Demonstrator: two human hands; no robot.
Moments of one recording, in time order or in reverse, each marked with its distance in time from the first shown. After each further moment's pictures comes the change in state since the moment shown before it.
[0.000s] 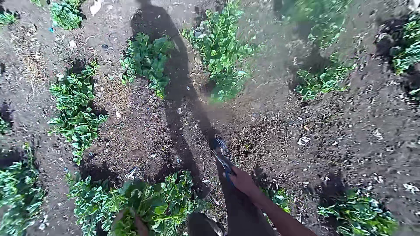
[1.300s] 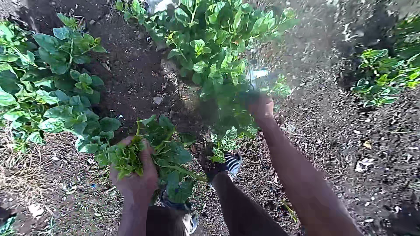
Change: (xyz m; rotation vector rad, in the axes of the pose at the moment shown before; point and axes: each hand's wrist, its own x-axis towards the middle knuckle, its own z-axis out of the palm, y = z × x) left_hand 0.310 0.141 0.692 -0.632 -0.307 0.355; right_hand 0.636 -0.051 -0.352 0.262 0.762 0.299
